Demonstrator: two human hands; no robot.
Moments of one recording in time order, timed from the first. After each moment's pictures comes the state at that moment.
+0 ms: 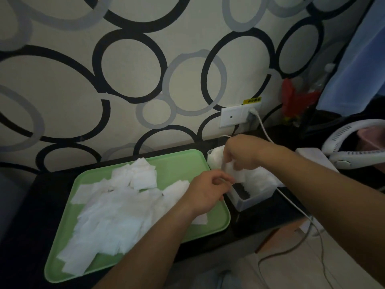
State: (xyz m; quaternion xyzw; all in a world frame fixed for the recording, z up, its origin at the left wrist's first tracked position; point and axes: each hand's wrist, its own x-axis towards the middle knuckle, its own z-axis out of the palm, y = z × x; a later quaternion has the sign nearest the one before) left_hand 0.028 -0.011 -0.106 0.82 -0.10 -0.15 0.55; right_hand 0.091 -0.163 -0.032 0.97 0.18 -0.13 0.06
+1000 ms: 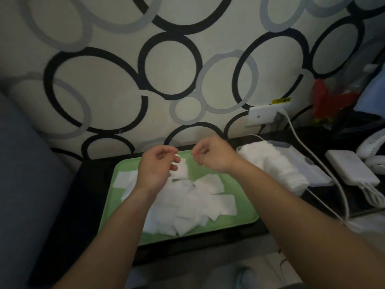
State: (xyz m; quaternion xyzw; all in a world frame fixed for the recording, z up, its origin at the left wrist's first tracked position) left_hand 0.013 0.134 -0.062 0.76 0.11 0.10 0.63; right_hand 0.069 -0.031 -0.056 0.89 0.13 -0.08 -0.44
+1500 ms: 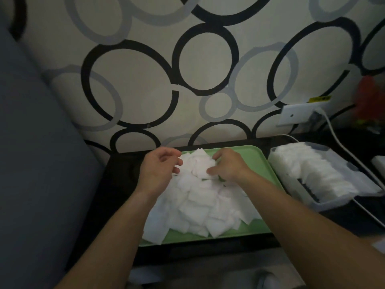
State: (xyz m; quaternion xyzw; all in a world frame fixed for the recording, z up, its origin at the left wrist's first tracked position) left_hand 0.001 0.204 -0.068 0.79 0.14 0.10 0.58; right_hand 0.081 0.022 -0.097 0.92 0.04 -0.12 -0.37
